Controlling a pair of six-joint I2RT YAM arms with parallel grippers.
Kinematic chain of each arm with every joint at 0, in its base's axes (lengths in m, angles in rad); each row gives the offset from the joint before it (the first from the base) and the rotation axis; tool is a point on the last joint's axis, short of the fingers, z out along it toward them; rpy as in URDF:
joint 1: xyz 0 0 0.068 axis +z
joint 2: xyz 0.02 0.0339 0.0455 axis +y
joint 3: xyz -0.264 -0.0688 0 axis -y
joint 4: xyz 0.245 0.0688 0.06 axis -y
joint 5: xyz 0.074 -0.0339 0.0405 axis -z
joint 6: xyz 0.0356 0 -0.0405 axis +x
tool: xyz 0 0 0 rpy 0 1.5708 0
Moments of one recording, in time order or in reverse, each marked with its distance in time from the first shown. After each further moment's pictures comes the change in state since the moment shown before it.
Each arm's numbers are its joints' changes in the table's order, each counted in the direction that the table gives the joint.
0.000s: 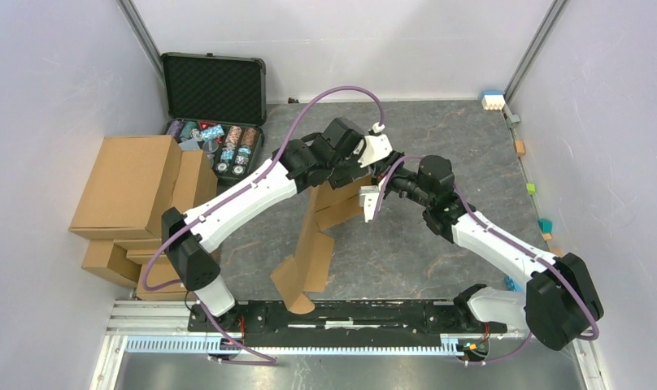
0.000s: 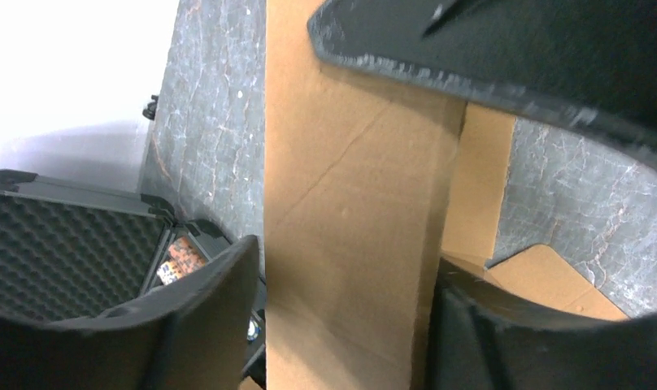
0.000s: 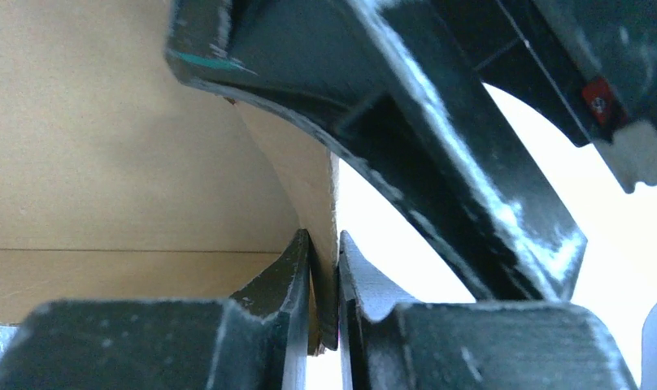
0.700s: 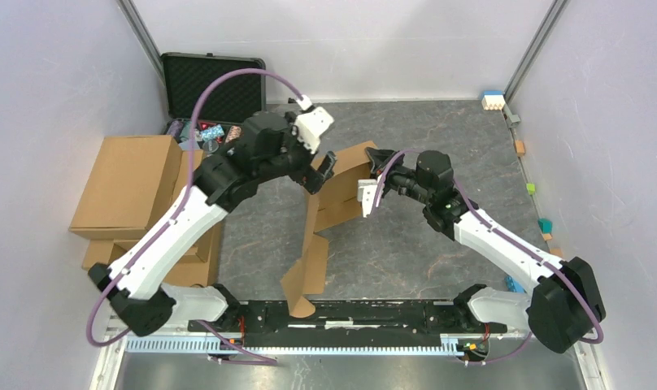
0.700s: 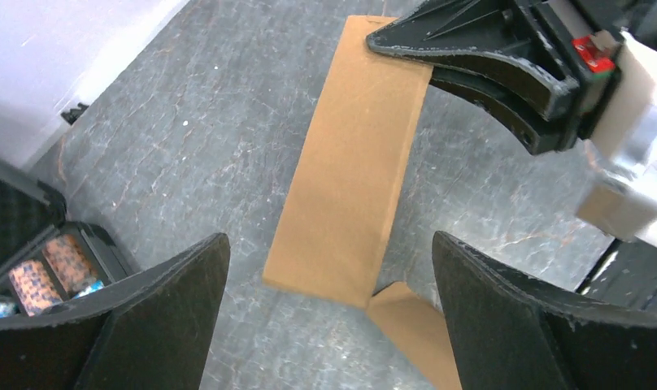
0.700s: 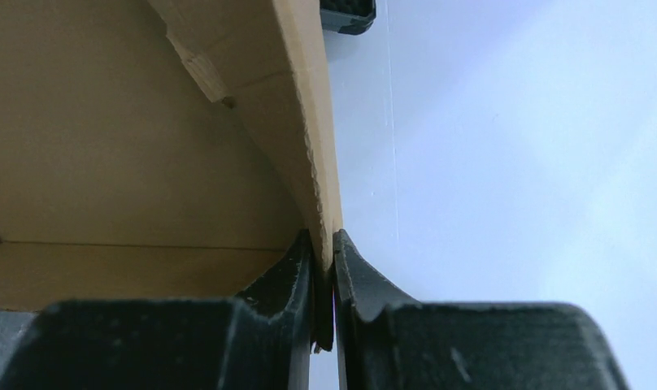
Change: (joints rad) left arm 0.145 -0.367 -0.156 0.069 0.330 -0.296; right arm 0.016 -0.026 0.050 -0.115 0.009 0.080
